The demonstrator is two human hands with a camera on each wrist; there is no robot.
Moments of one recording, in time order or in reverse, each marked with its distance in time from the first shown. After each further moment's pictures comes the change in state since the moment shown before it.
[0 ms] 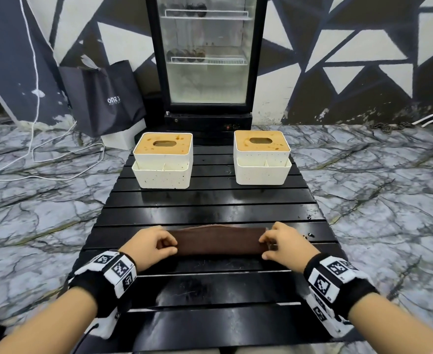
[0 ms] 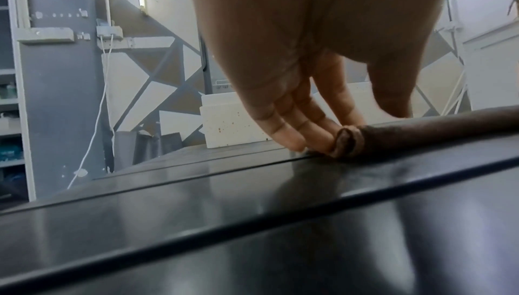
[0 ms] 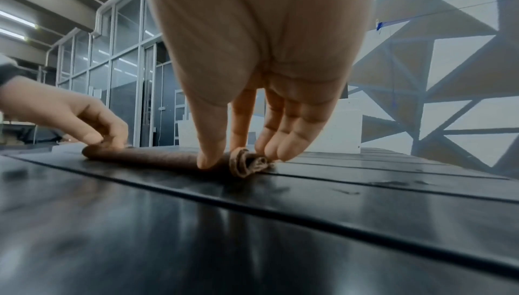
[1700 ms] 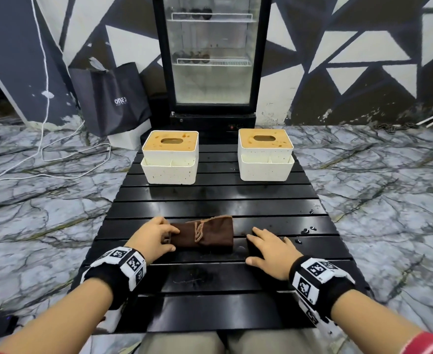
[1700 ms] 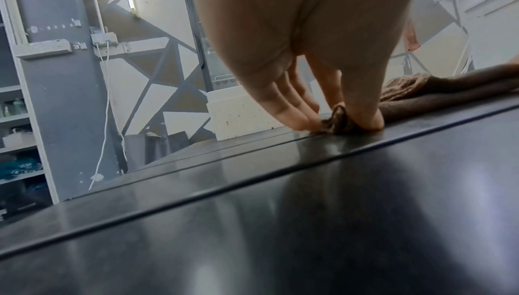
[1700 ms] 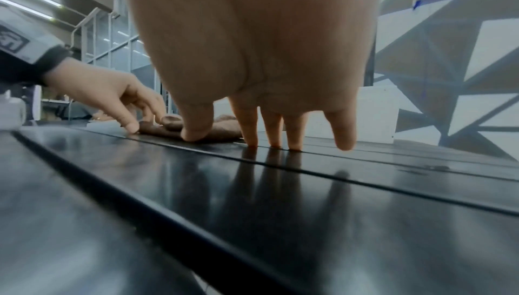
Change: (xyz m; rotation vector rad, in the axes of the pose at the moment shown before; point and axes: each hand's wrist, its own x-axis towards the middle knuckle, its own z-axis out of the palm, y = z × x) left_hand -0.012 -0.001 0.003 0.074 0.026 -0.138; right_hand -0.012 -0.031 0.029 -0.169 -0.231 0.043
